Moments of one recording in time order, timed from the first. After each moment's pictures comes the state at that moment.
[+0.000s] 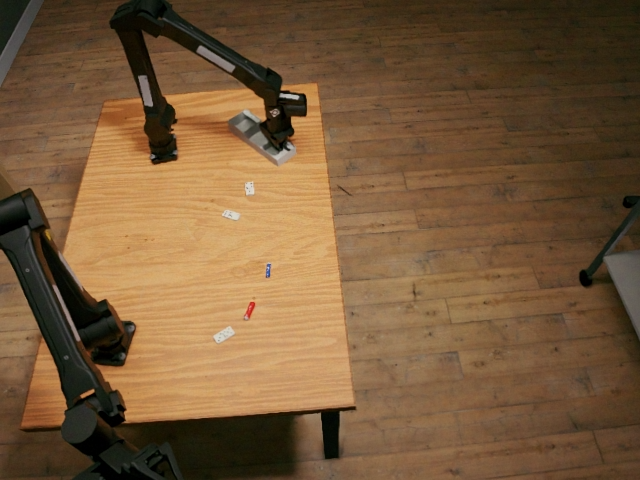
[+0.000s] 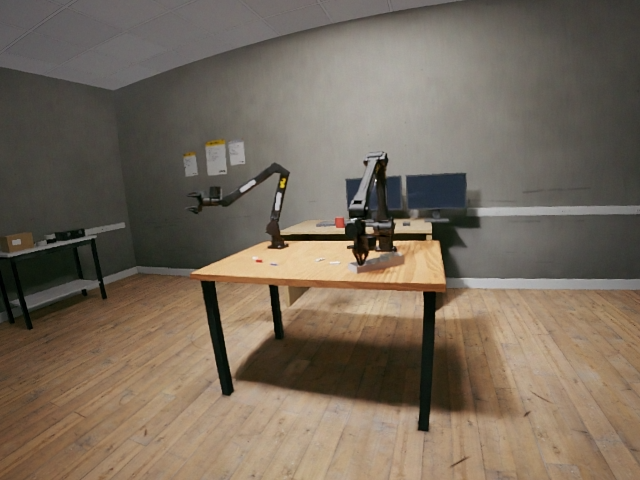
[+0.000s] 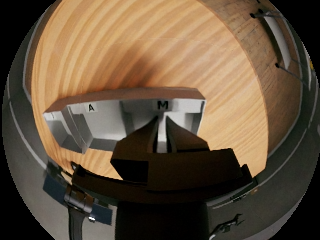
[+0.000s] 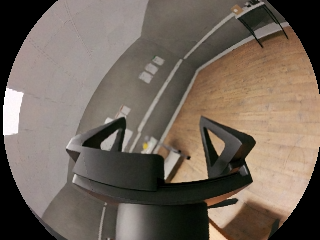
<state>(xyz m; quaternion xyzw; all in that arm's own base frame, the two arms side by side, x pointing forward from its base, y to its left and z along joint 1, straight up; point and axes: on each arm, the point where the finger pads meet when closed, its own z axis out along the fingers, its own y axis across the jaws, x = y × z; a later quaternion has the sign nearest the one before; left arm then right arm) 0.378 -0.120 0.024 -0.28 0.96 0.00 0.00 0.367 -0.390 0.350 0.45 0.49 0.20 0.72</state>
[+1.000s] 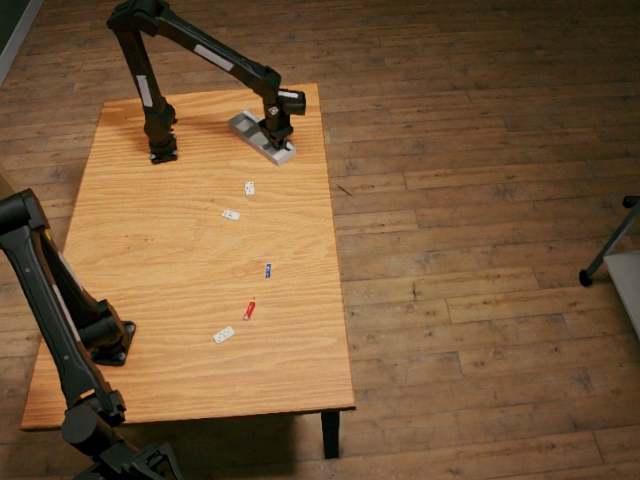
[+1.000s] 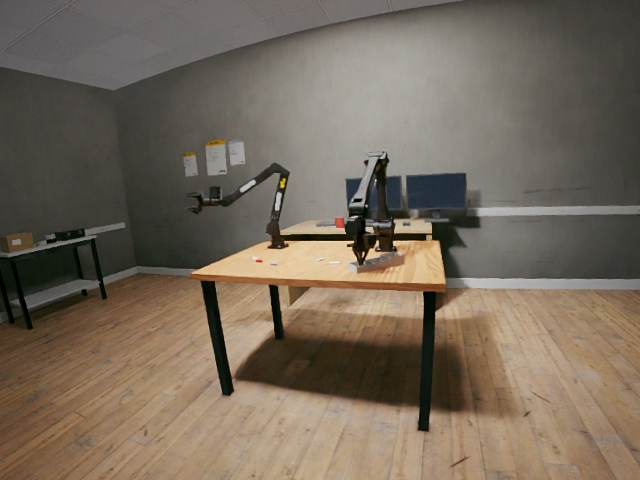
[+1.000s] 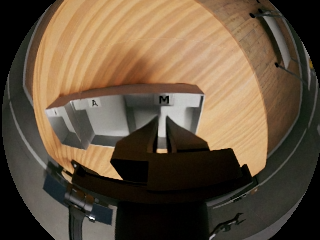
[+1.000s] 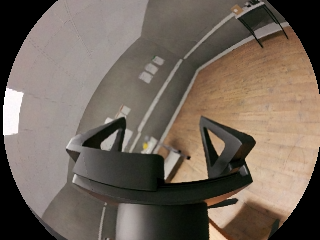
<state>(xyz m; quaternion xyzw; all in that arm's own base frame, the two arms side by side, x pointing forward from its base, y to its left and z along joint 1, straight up) 0.376 -0.120 0.031 -0.27 0.96 0.00 0.00 0.367 -0.390 0.350 0.45 0.49 0.20 0.72</state>
